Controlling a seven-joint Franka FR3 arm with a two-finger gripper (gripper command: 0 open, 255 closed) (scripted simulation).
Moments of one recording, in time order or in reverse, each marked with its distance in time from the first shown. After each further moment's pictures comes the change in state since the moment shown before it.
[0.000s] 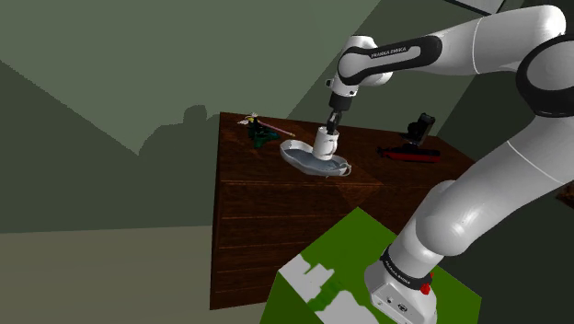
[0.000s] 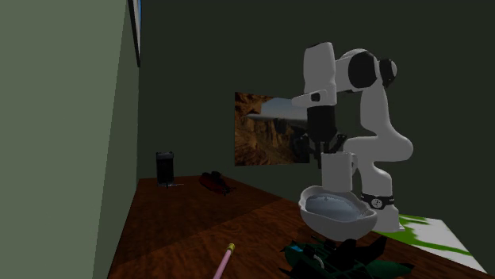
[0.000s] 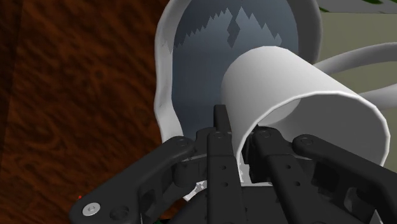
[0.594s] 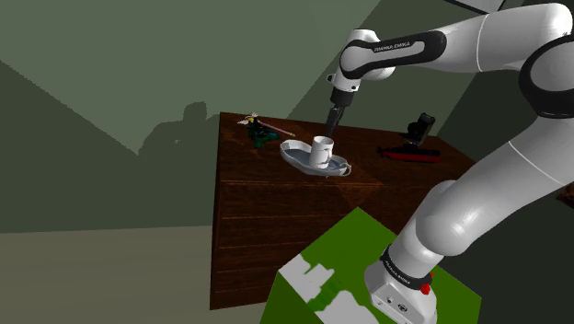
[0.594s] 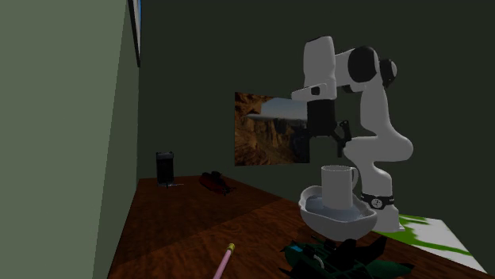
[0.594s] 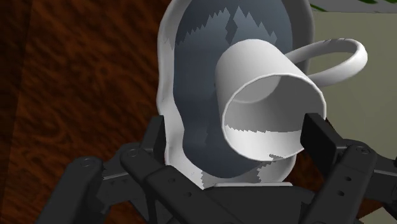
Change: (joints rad) arm 0.001 -0.012 0.004 0.033 -0.001 -0.044 0.002
